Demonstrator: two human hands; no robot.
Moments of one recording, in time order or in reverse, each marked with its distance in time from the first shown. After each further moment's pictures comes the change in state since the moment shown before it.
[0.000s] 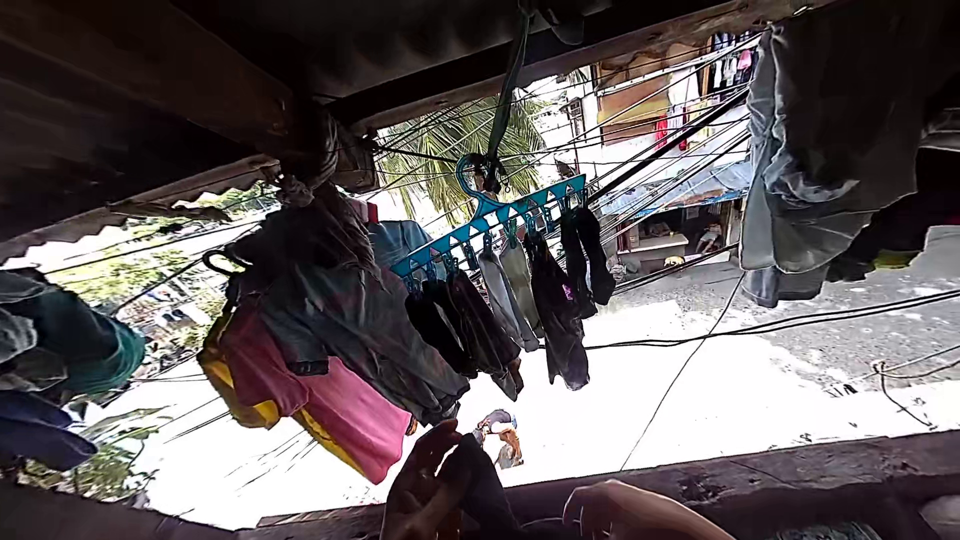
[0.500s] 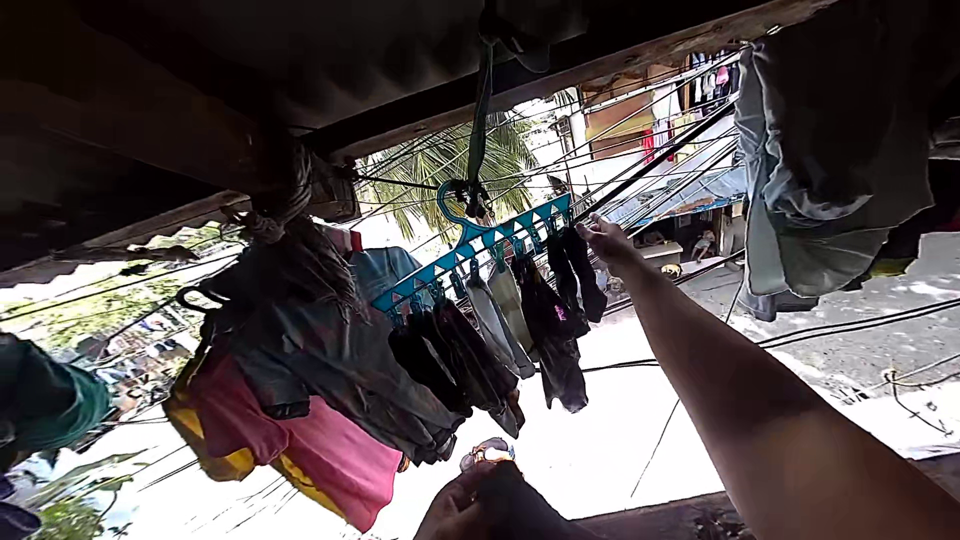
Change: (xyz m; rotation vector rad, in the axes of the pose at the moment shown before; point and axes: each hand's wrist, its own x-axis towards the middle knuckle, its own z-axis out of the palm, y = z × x) left_hand 0.029 0.013 0.047 -0.135 -0.083 -0.449; right_hand 0.078 -0.099 -0.336 0.162 1.174 -0.030
